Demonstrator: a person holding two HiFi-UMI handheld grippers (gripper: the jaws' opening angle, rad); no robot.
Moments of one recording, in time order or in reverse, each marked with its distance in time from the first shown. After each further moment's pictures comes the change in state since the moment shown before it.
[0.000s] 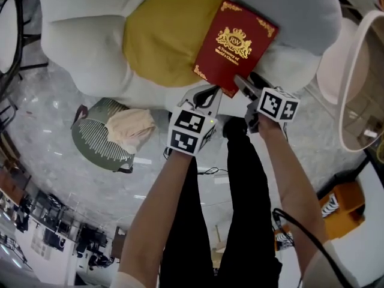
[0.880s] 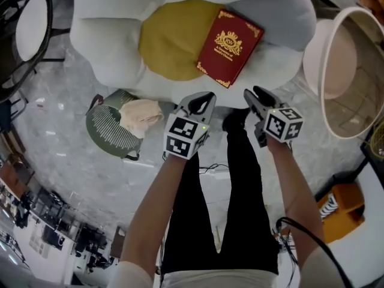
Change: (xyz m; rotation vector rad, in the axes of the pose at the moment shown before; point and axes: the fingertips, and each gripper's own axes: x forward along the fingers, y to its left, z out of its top) left arm -0.086 -0.048 0.027 0.031 -0.049 0.031; right arm -0.122 0.068 0.006 -0.211 0.006 0.040
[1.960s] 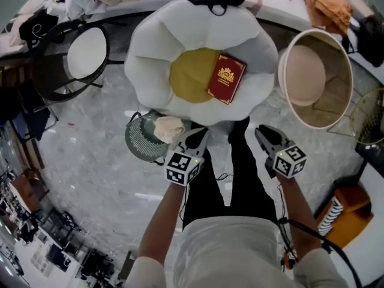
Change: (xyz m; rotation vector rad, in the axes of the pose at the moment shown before) left arm -0.242 -0.115 0.115 0.054 -0.122 -0.011; right arm -0.251 0.197 0.087 -0.169 -0.132 0.083
